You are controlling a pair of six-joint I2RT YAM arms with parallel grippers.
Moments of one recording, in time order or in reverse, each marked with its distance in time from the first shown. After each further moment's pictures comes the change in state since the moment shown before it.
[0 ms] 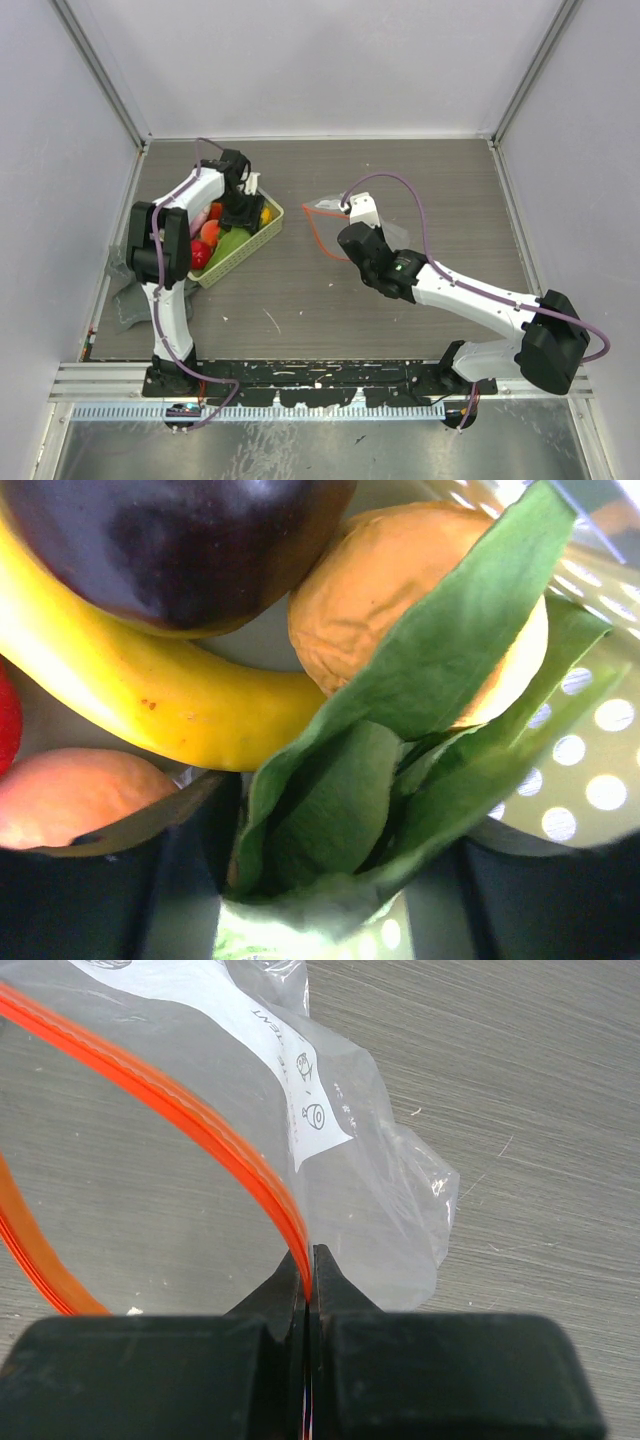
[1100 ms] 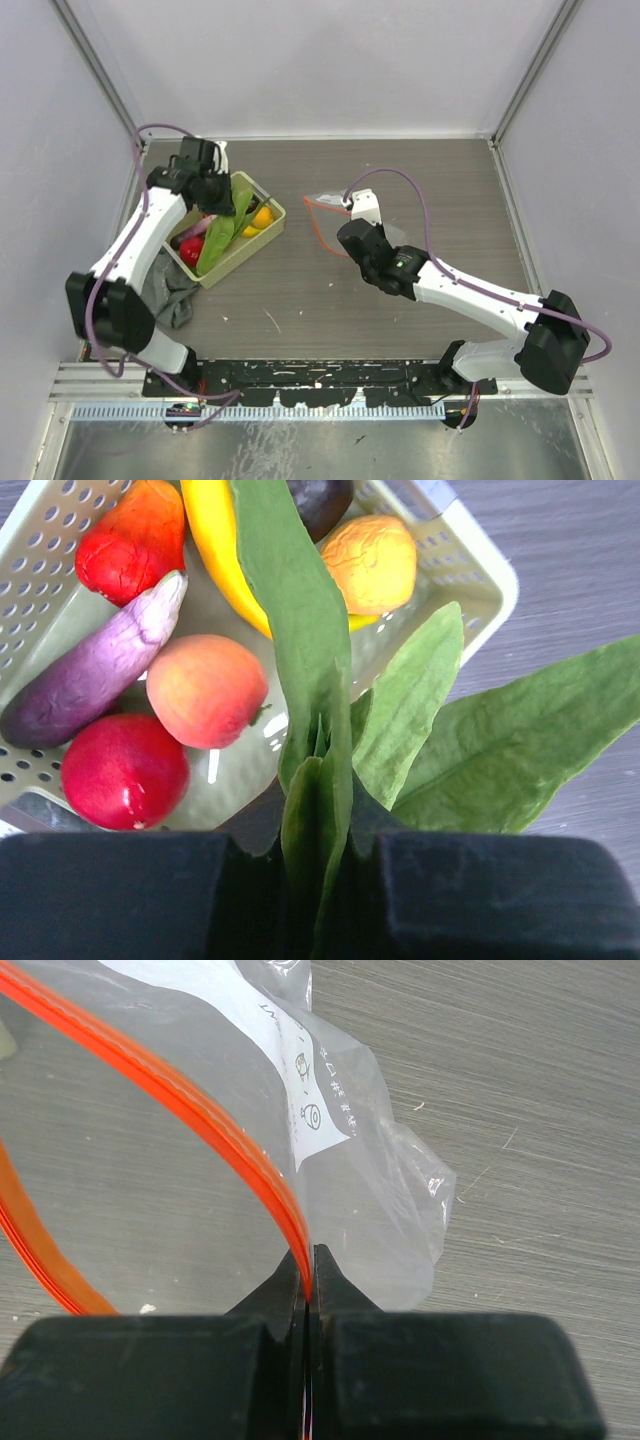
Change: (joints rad) left arm 0.000 -0.495 -0.148 0.050 -0.093 -0.175; right arm -0.001 0.000 0.039 -0.056 -0.008 0.048
